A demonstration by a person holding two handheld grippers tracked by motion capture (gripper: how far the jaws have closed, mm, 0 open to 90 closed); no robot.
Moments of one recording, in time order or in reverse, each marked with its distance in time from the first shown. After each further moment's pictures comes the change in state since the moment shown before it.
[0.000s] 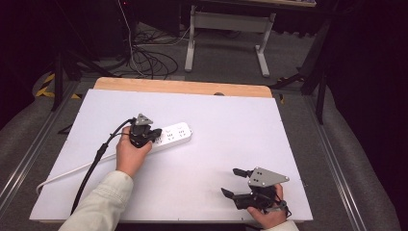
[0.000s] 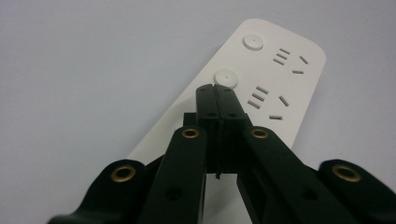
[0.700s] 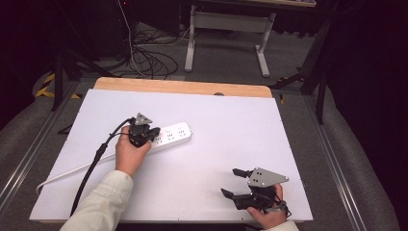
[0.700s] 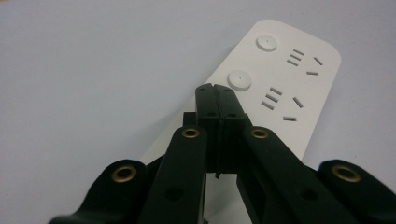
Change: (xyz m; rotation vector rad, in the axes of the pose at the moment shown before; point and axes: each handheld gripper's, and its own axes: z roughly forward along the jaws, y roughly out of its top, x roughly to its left) left arm 0.003 0.000 -0.001 0.007 0.022 -0.023; right arm 0.001 0.000 0.000 0.005 0.003 -0.004
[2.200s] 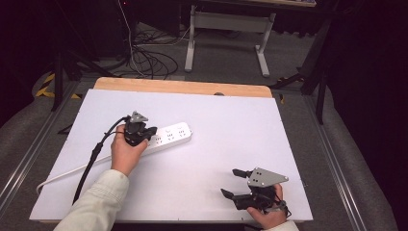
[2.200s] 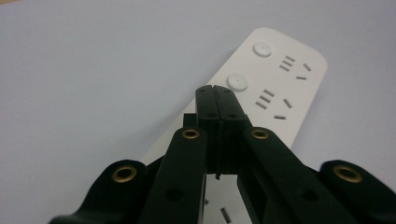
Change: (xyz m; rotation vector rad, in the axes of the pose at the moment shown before) left arm 0.001 0.007 -0.021 -0.009 -0.009 -0.006; right arm 0.000 -0.001 0.001 0.005 0.004 0.005
